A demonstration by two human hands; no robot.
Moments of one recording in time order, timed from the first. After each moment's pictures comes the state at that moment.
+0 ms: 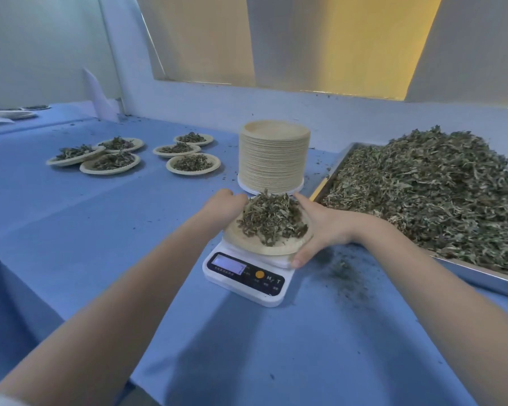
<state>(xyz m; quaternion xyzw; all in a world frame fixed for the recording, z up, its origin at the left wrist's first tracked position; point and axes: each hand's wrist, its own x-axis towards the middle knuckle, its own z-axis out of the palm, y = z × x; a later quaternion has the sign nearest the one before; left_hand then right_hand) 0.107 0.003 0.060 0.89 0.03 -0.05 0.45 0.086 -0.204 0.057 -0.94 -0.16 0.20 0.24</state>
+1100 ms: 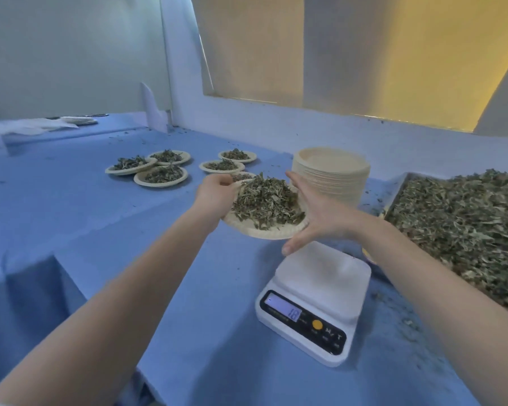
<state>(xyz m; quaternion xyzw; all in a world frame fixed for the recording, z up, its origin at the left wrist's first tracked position) 0.140 0.094 0.098 0.80 0.09 0.14 0.58 0.143 -0.115 0.096 -0.90 -0.28 0.07 0.32</state>
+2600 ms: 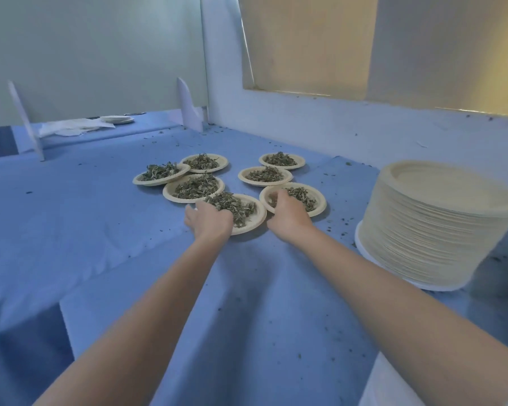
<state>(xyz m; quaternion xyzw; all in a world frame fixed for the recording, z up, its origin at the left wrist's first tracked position) 0.272 0.199 0.037 0.81 0.30 0.15 0.48 0.311 0.068 0.045 -0.95 -0.13 -0.04 0.28</state>
